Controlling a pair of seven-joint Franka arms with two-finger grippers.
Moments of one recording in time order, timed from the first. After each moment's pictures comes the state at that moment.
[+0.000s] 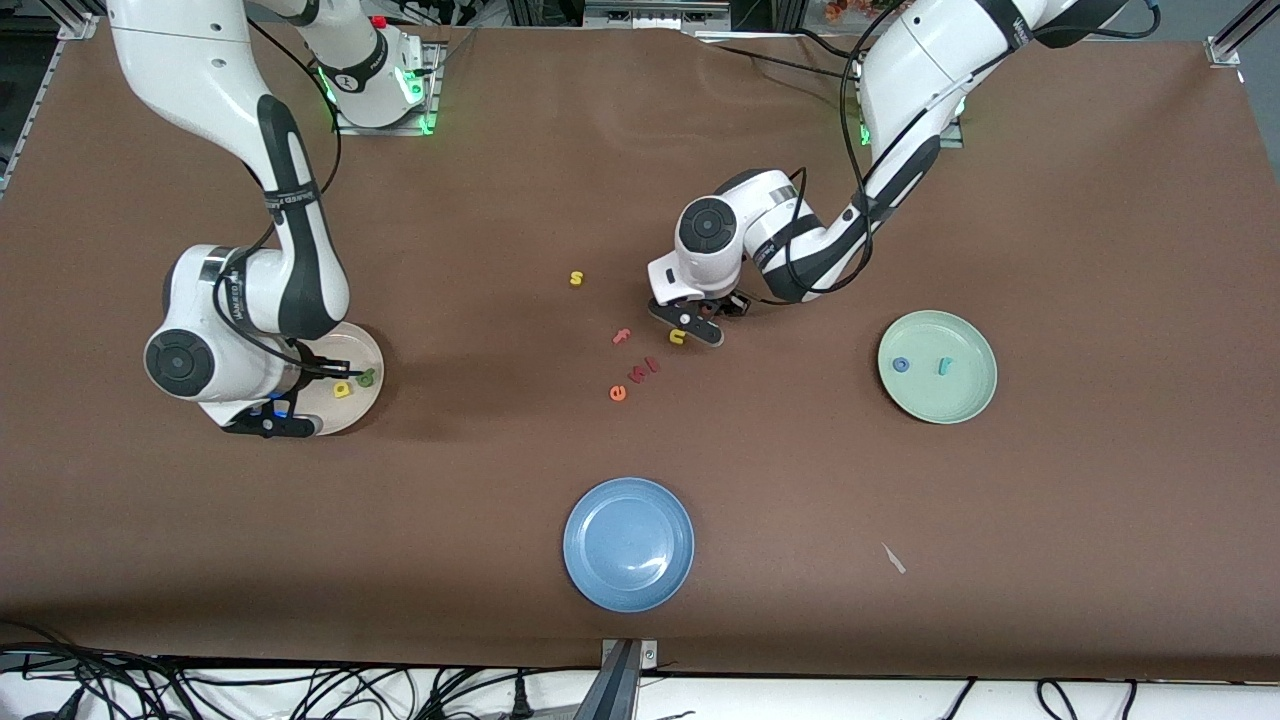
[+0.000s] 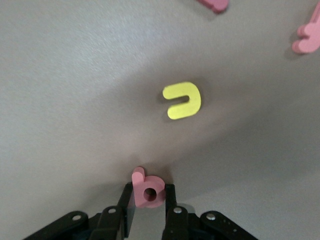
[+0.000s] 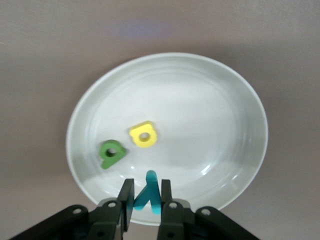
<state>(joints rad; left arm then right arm) -0.21 0.69 -0.56 -1.86 0.43 2.25 -0.52 0.45 0.59 -0.44 -1.78 0.18 2.02 -0.02</state>
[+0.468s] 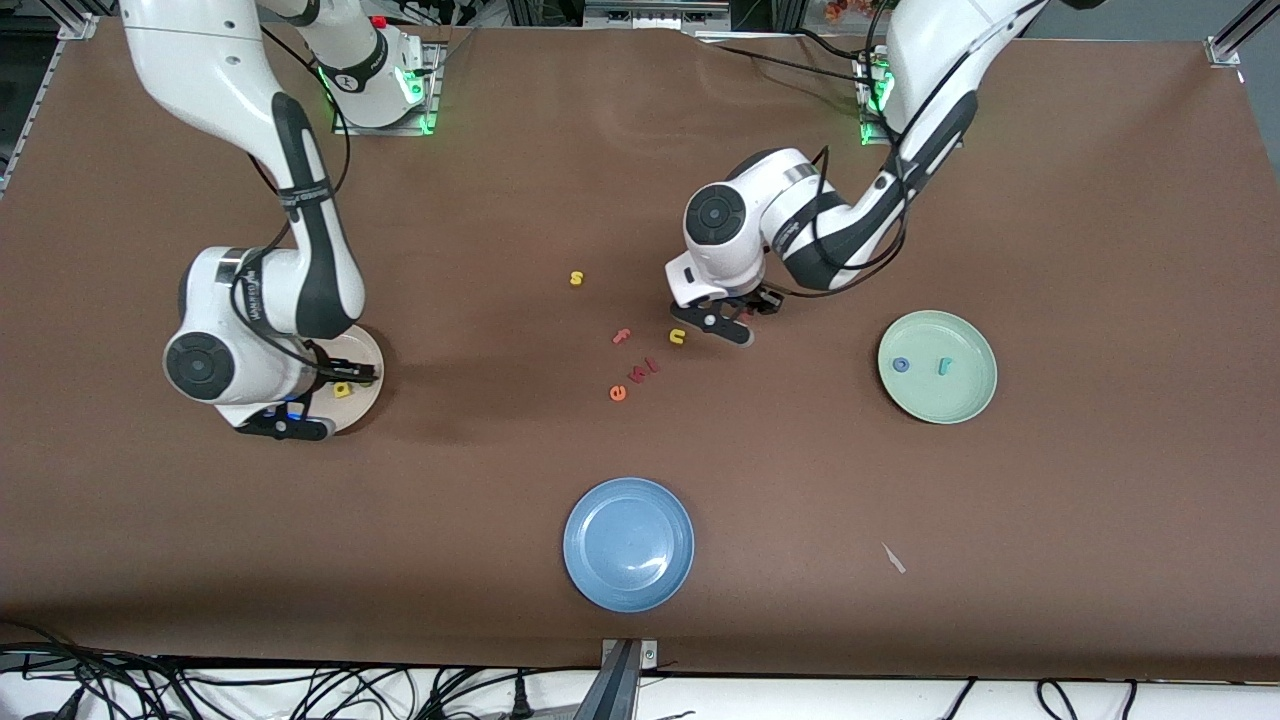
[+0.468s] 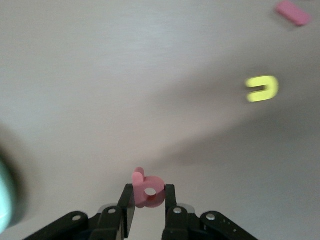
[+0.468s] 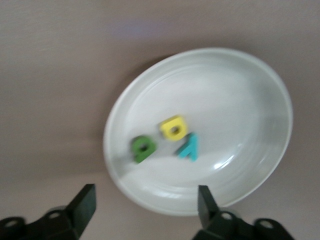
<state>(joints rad) -0.17 0.54 -0.56 -1.83 0.43 1.98 -0.49 0.53 0.59 -0.43 -1.72 0.19 1.93 0.17</state>
